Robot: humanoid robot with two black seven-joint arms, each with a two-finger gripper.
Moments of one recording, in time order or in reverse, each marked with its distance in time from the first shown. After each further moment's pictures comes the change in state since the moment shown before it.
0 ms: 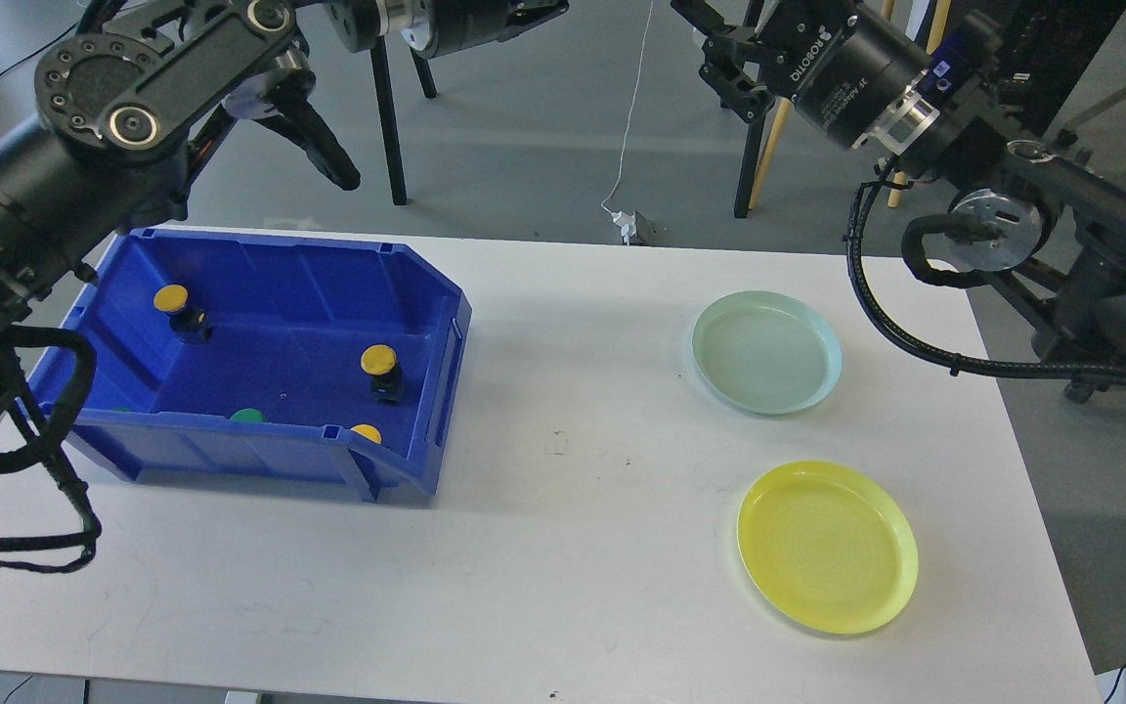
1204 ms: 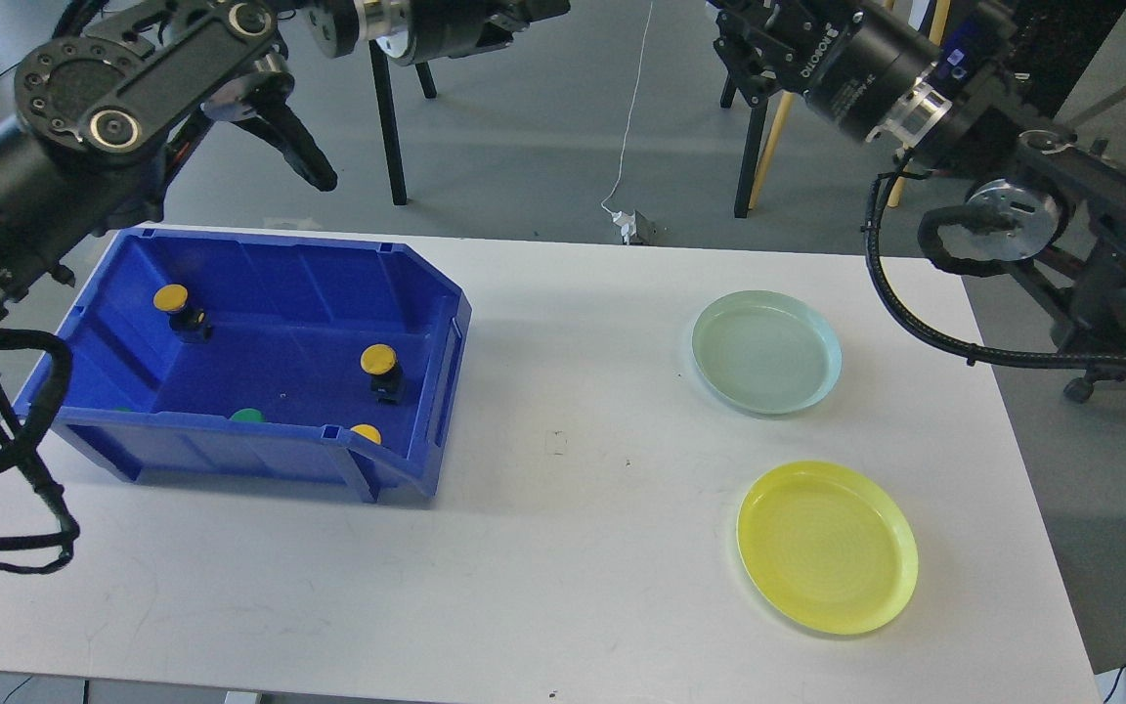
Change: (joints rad) left arm 0.012 0.075 0.013 0.003 0.011 0.000 0.039; right arm 0.009 -0.021 -0.006 -0.074 -0.051 -0.001 -0.017
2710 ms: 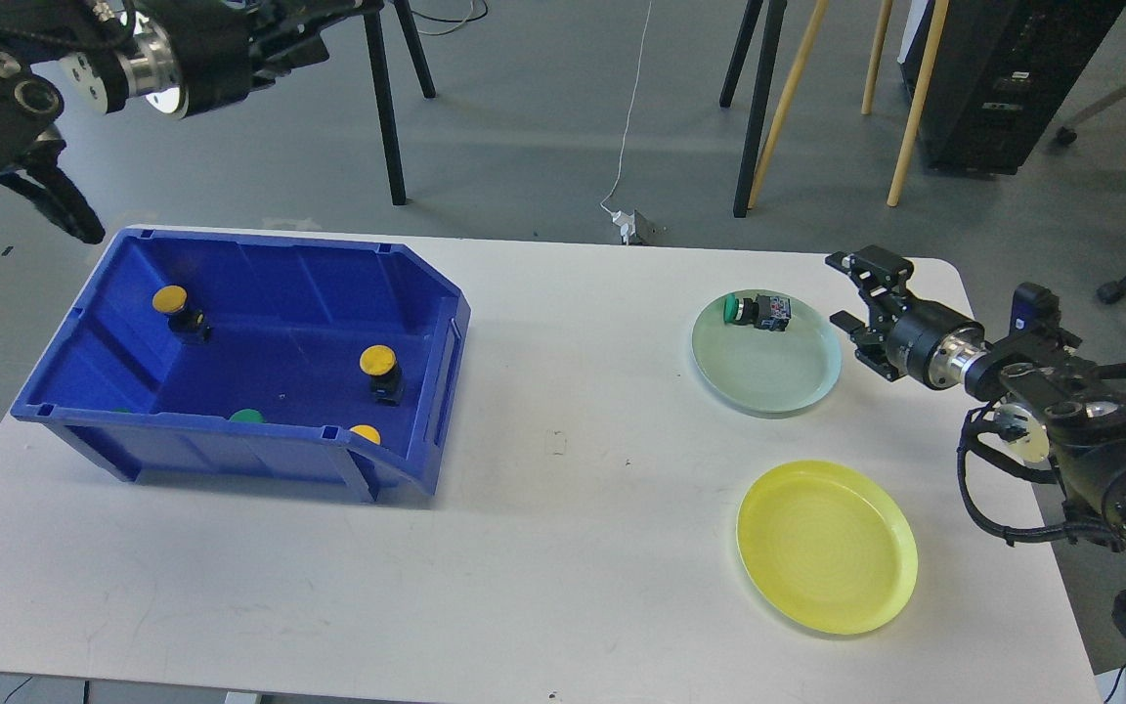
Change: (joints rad) left arm 0.146 0.391 0.104 -0.123 0.358 0.000 -0.112; right arm -0.256 0.188 -0.309 -0.712 0.002 0.000 -0.007
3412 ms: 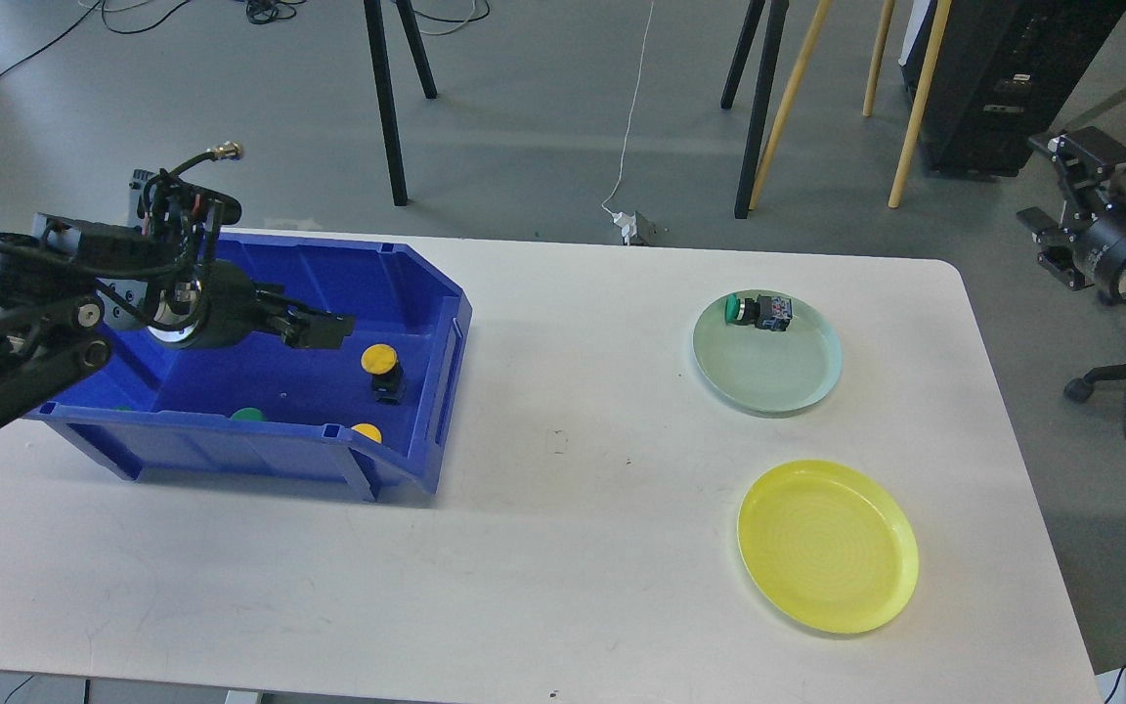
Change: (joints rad) left arm 0.199 -0.059 0.206 -0.142 0.505 0.000 0.048; right arm 0.086 -0.223 0.045 0.006 0.001 0.000 -0.004
